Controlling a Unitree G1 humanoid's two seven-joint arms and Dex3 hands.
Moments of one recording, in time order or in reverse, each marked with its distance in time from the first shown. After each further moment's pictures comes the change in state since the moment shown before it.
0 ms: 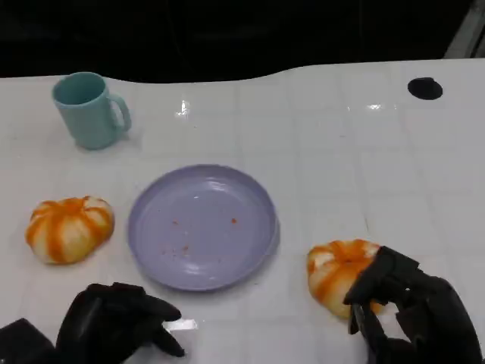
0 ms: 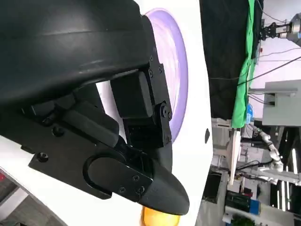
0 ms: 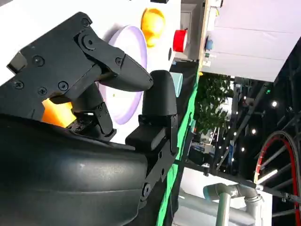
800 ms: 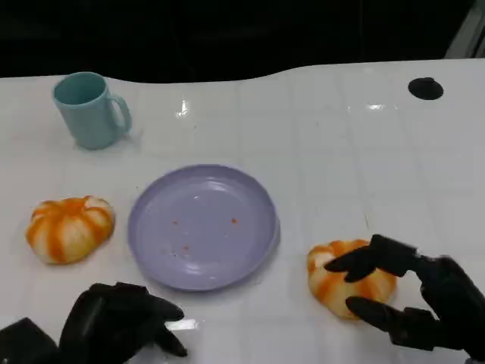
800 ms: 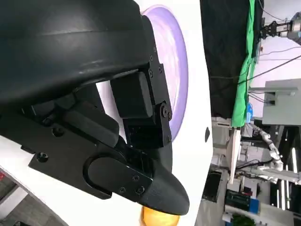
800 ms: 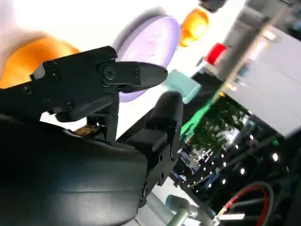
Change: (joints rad) left arm -0.002 -0.007 -0.002 0.000 0.006 0.001 0.002; right arm -0.042 -0.173 -0.057 -0.170 -0.412 -0.028 -0.132
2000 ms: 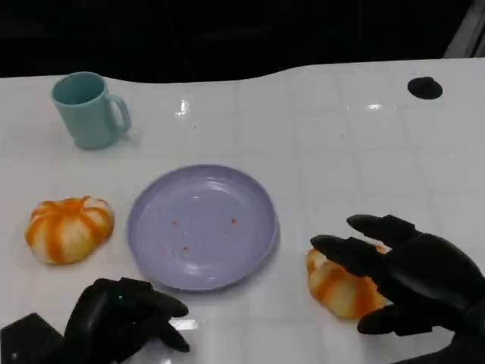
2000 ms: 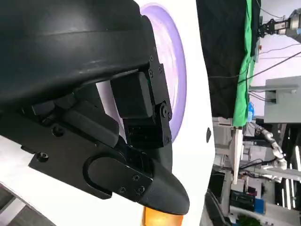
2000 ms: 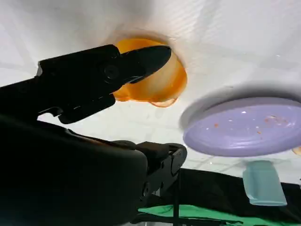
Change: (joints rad) left arm -0.023 -0.004 0.000 0.026 0.036 -0.030 0.024; right arm -0.124 -0.239 0.228 -0.220 -0.607 0.478 -0.020
